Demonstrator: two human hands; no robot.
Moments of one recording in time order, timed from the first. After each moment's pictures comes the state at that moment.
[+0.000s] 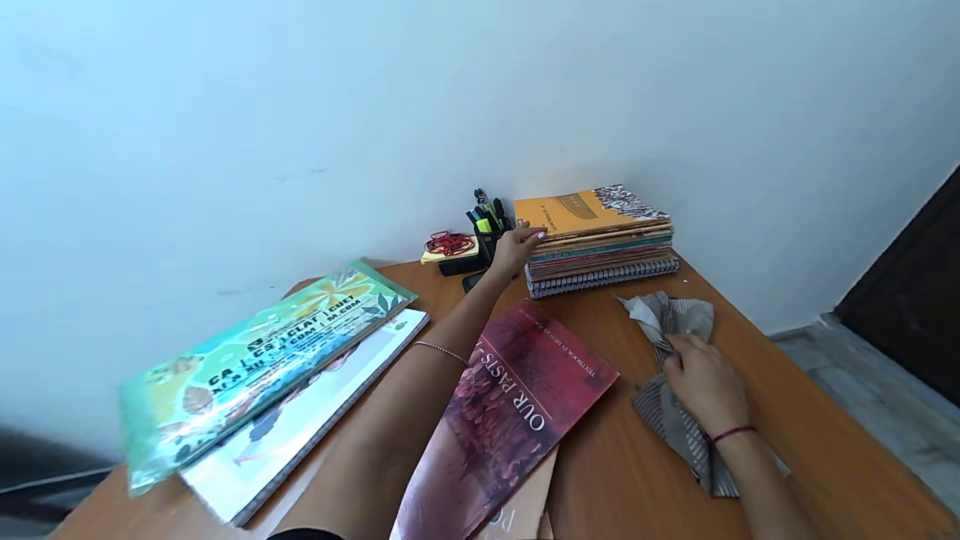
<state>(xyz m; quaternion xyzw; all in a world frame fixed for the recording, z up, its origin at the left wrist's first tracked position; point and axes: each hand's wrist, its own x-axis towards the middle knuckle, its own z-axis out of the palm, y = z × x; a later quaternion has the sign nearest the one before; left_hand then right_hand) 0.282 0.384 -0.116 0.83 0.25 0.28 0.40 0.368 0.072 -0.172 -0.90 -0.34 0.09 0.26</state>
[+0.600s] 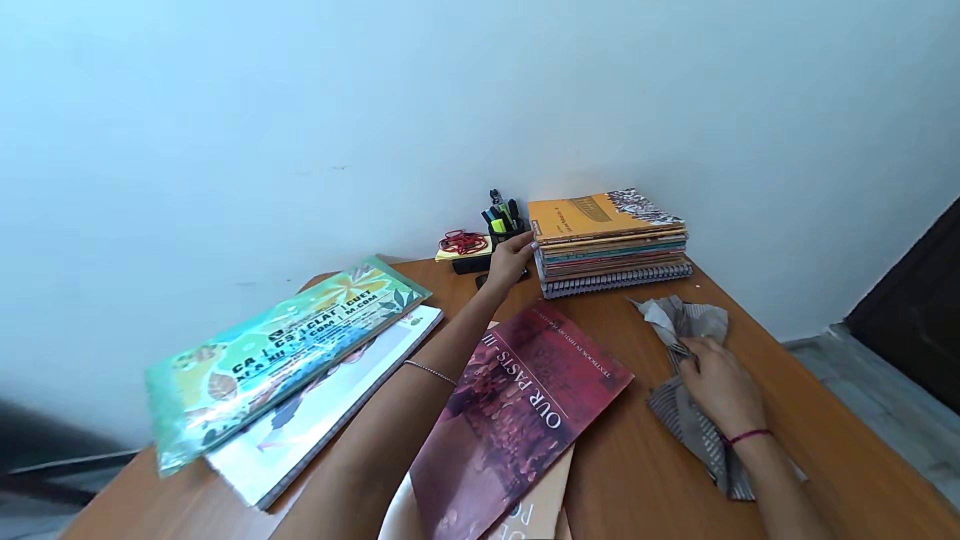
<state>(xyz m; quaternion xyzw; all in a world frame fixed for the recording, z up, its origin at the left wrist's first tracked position) 0.243 0.381 -0.123 0.76 0.29 0.32 0.48 0.368 0.073 -0.178 -0.90 -0.34 0.07 0.27</state>
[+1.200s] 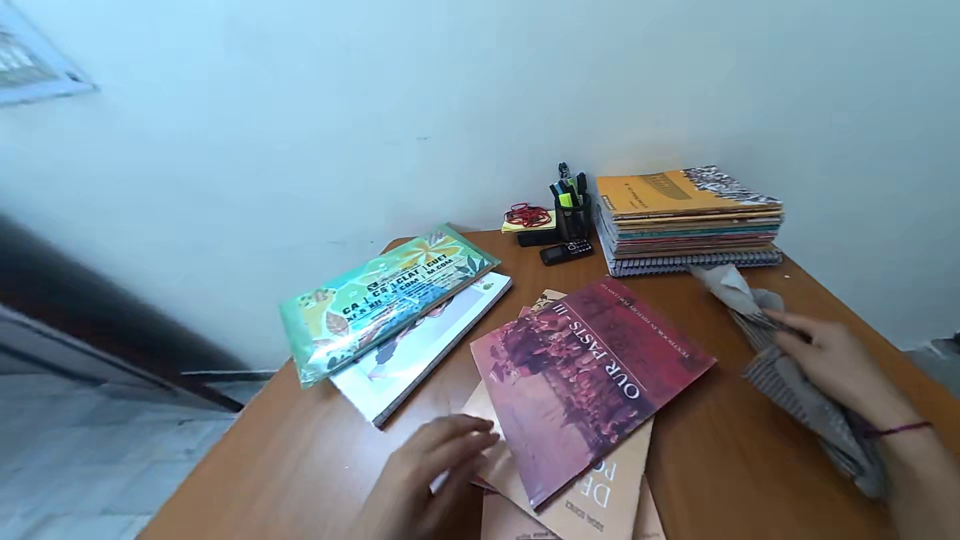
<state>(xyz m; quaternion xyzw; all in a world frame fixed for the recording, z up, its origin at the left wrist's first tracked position) -0.072 0.206 -0.170 0.92 0.19 0.29 0.17 0.382 0.075 -0.160 -0.82 -0.42 0.08 0.39</state>
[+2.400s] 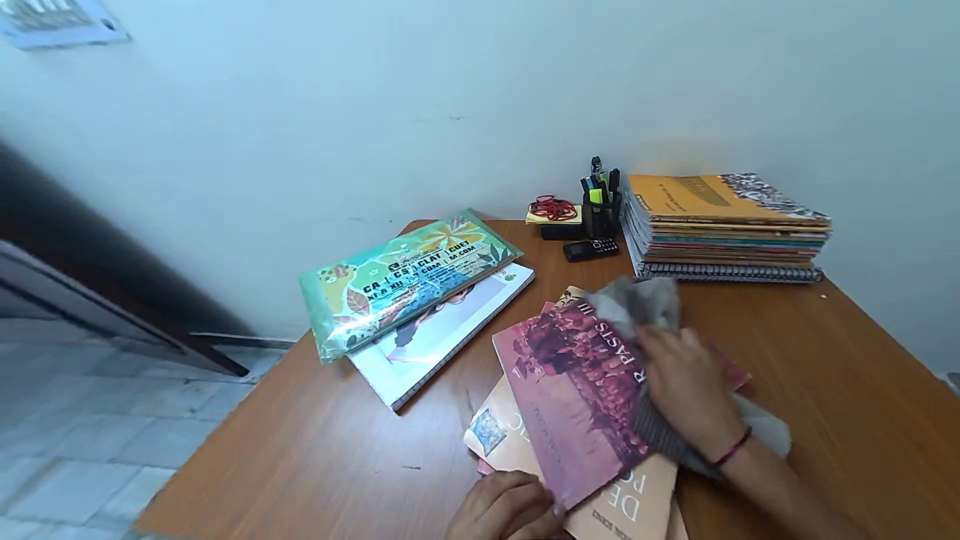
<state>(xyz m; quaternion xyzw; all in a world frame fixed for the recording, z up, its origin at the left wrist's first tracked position) -0.050 0.151 -0.222 0.89 0.16 0.41 0.14 0.236 0.150 -0.176 -0.72 -0.64 -0.06 0.26</state>
